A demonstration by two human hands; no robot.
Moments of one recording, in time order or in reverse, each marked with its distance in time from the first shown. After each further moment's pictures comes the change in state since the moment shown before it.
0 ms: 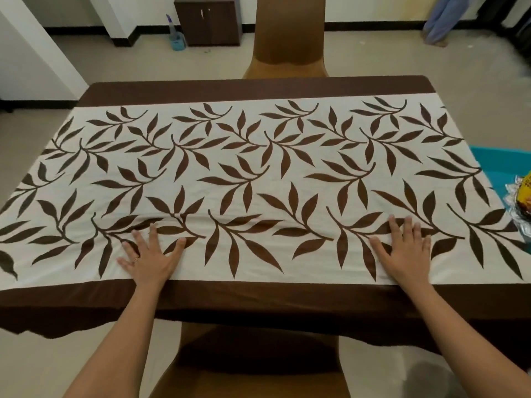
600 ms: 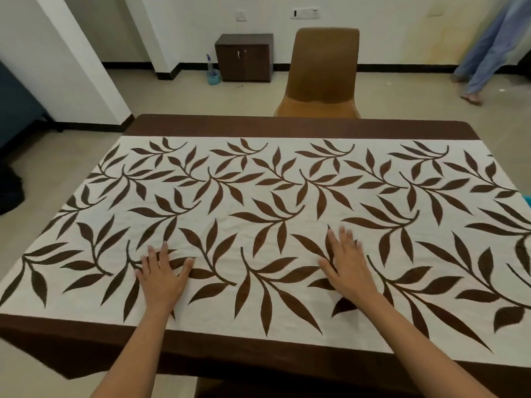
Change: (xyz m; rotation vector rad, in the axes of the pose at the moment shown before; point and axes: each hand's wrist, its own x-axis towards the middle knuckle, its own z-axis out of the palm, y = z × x) left_hand 0.052 -0.027 -0.018 -0.091 0.227 0.068; right_hand 0.033 -0.195 0.010 0.167 -0.108 -0.446
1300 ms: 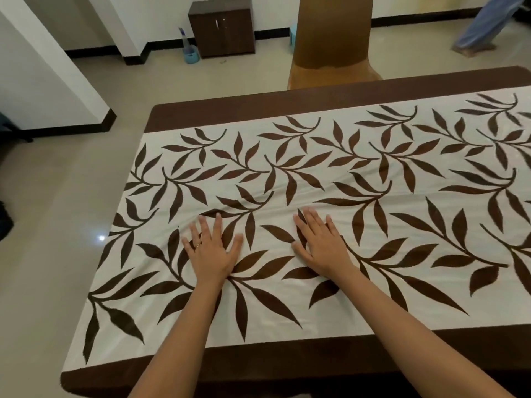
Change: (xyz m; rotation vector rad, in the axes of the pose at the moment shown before) left_hand 0.160 -0.085 -0.026 0.093 -0.104 0.310; right_hand 0.101 -0.251 0.129 -0.147 -0.029 -0.054
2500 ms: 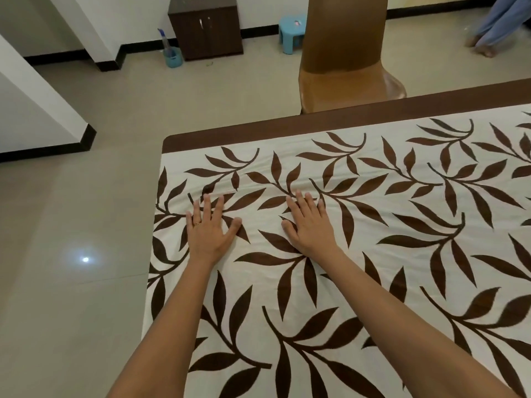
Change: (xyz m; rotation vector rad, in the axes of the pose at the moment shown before) left_hand 0.266 -0.089 -0.040 0.048 -0.047 0.279; right_hand 0.245 -0.100 0.009 0.030 0.084 0.172
